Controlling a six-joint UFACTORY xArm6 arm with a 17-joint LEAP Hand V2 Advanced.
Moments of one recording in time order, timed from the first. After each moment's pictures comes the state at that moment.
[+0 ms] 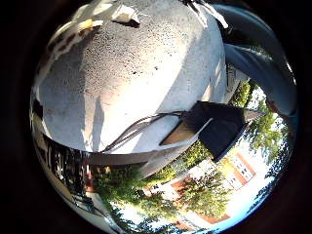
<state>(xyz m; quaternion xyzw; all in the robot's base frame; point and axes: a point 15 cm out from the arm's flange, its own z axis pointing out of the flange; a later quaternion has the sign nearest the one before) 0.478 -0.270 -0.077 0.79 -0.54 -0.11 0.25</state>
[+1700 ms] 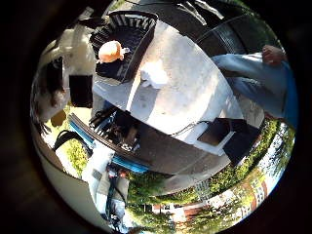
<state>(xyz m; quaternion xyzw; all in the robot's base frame) 0.473 0.059 0.258 0.84 -0.49 -0.24 0.03</state>
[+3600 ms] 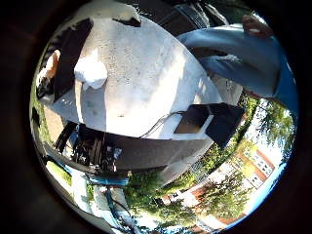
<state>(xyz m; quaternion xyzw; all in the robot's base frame) 0.515 -0.137 0.104 0.77 -0.61 -0.16 0.12</state>
